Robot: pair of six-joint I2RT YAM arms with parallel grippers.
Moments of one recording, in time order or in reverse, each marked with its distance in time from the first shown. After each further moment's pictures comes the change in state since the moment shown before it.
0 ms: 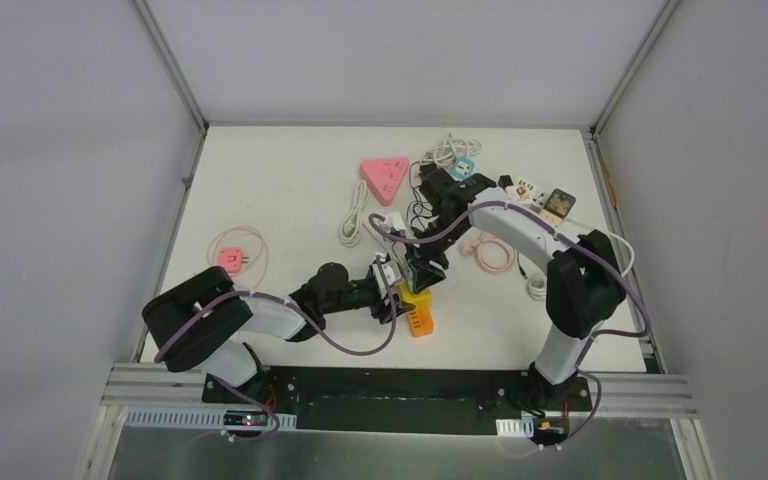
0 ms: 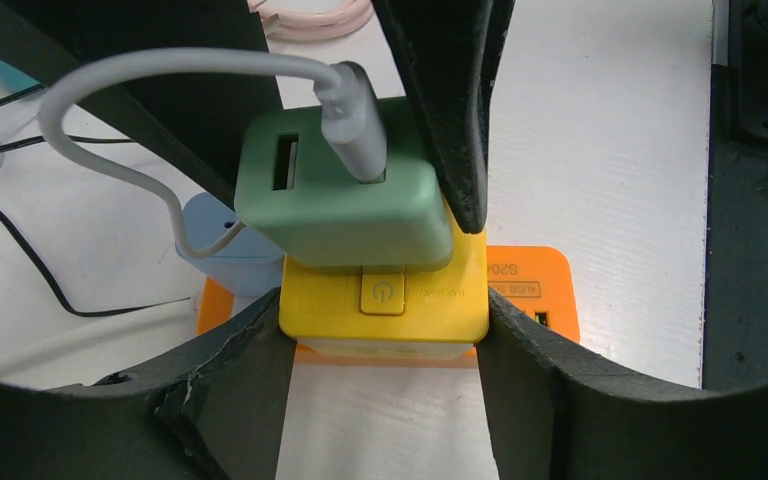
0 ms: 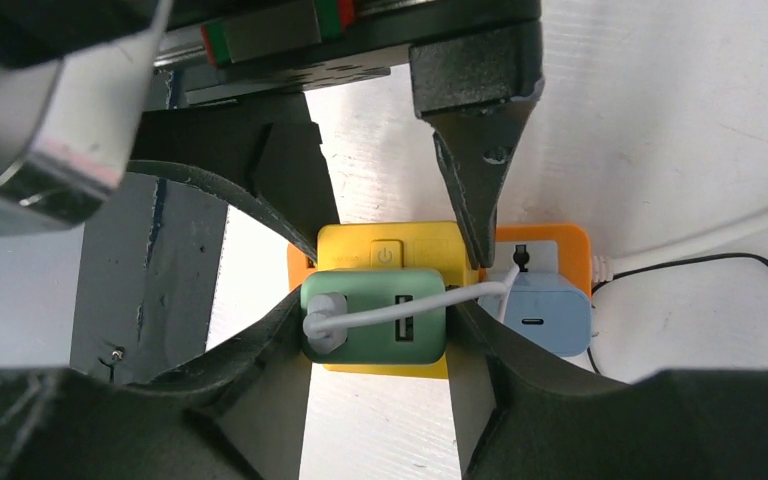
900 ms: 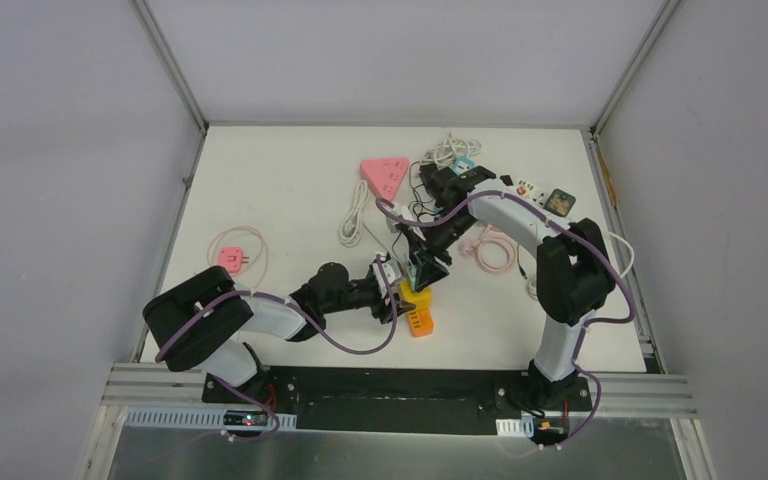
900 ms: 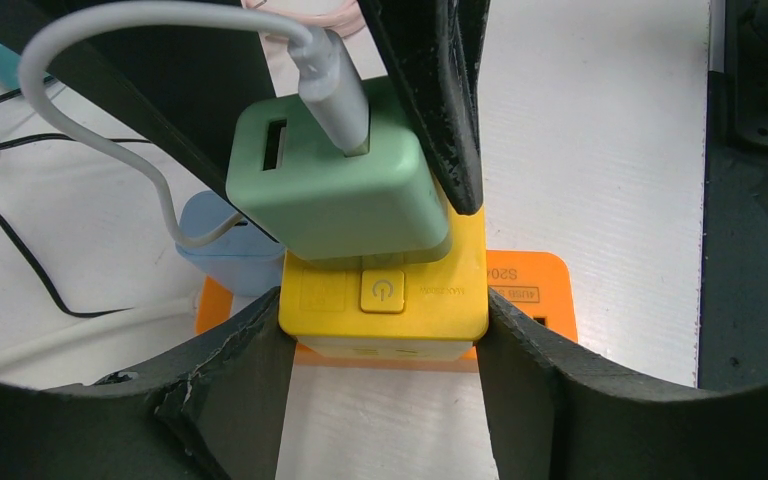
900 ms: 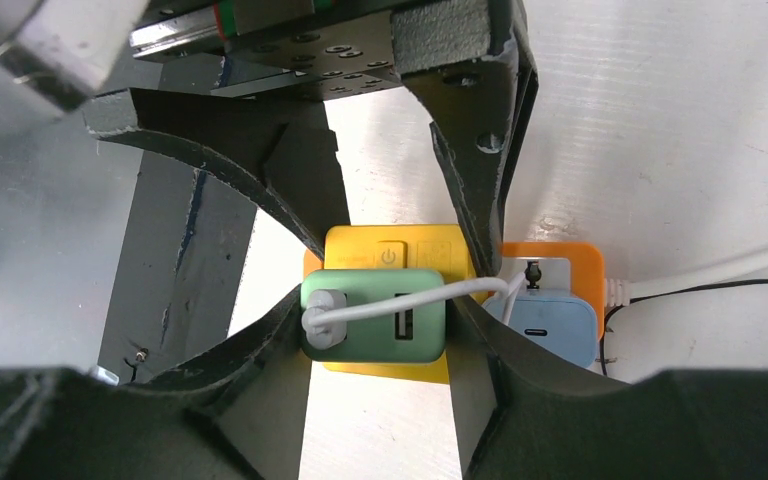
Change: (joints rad) left arm 0.000 0.003 0.001 0.006 0.003 -0.002; right arm -0.072 0.096 0.058 -0.135 -0.145 -0.140
